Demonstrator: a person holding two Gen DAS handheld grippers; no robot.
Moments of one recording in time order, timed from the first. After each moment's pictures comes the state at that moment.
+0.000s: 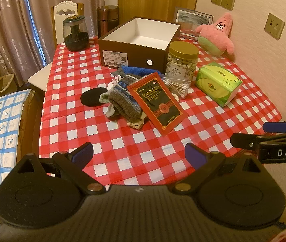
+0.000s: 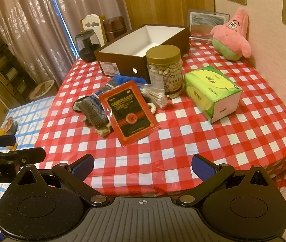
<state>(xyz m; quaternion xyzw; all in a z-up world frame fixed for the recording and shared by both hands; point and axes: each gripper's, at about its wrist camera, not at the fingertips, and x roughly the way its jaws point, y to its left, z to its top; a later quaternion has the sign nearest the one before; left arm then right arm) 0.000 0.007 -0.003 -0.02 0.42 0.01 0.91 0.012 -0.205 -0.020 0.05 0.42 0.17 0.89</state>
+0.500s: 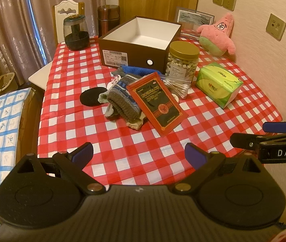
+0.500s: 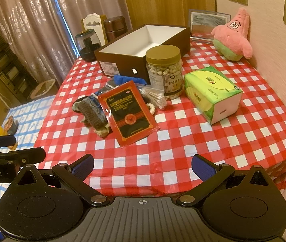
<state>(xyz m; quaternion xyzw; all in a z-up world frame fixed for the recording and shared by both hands) 0.000 0.007 -0.003 -0.01 0.42 0.01 0.91 0.014 -0.205 -0.021 0.05 0.42 0.17 0.89</state>
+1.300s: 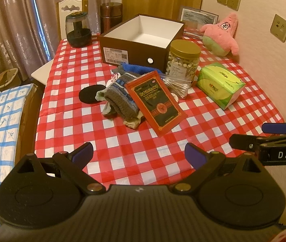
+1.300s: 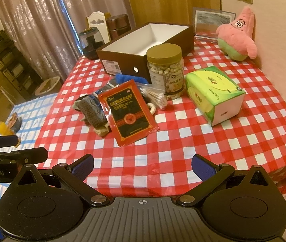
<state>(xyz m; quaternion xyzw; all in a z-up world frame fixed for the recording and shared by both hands) 0.004 0.005 -0.009 -0.02 0.43 0.01 0.90 0.022 -0.218 -0.025 0.05 0.42 0.19 0.89</state>
